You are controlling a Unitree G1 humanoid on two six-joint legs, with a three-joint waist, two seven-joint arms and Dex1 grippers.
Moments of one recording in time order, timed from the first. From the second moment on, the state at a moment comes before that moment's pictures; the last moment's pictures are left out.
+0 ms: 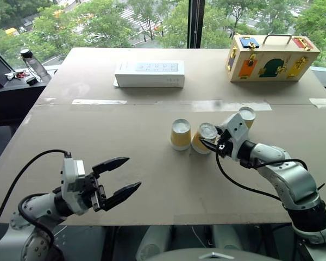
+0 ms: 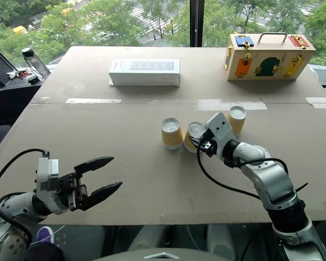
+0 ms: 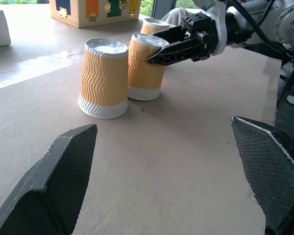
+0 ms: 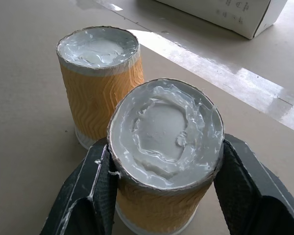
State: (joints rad) left arm 0.39 0.64 0.39 -0.45 -0.73 0.23 -1.13; right arm -0.31 -0.46 0.20 -0.44 0.33 0.72 0.47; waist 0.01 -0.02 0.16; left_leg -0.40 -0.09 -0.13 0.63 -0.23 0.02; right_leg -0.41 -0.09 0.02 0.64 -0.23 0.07
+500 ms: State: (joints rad) left arm 0.39 0.63 0.37 -0.47 -0.75 0.24 -1.10; right arm -0.30 -0.56 -0.05 -0.57 0.53 0.72 0.62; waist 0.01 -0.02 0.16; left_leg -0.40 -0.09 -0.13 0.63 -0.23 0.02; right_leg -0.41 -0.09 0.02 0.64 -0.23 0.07
